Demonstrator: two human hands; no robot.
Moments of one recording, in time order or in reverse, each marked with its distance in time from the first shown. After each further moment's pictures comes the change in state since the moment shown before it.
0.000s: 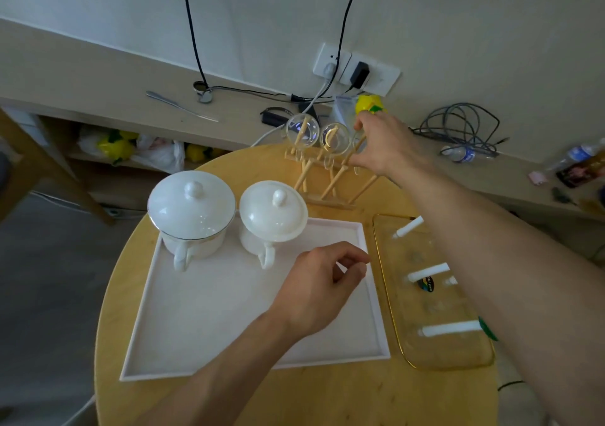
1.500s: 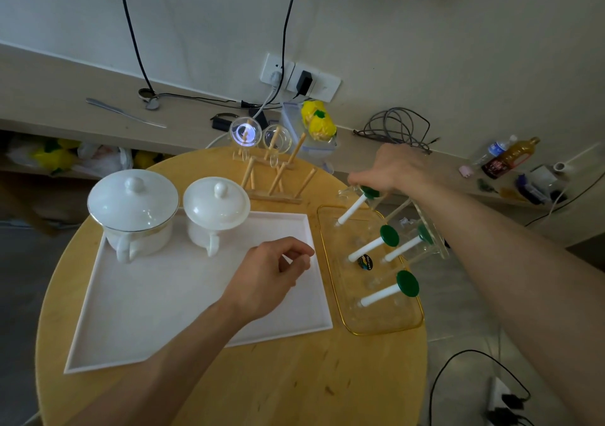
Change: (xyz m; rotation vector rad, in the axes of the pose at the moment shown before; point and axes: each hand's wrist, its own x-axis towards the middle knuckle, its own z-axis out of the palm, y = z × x) left_hand -0.005 -0.003 0.009 0.091 -0.019 0.029; right_hand -0.087 0.067 -0.052 -0.152 -0.235 0.396
